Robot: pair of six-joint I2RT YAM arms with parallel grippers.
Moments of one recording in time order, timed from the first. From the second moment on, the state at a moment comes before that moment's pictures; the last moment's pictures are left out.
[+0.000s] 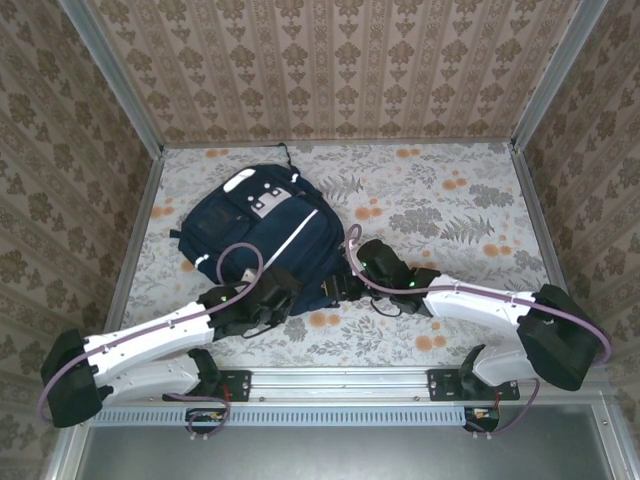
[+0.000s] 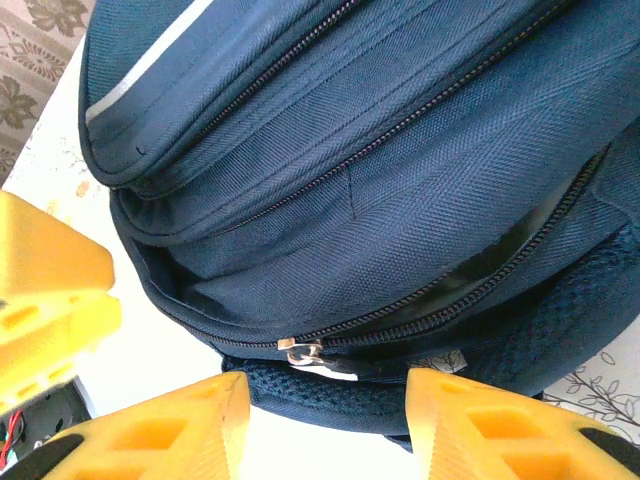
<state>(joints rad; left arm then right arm) -1.08 1.01 0.63 -0.55 -0.26 -1.92 0.82 1.34 0.69 -0.02 -0.16 0.52</state>
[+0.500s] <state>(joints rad) -1.08 1.14 0.60 -0.44 -0.26 -2.04 0.82 1.31 0.66 -0.02 -0.14 0.52</state>
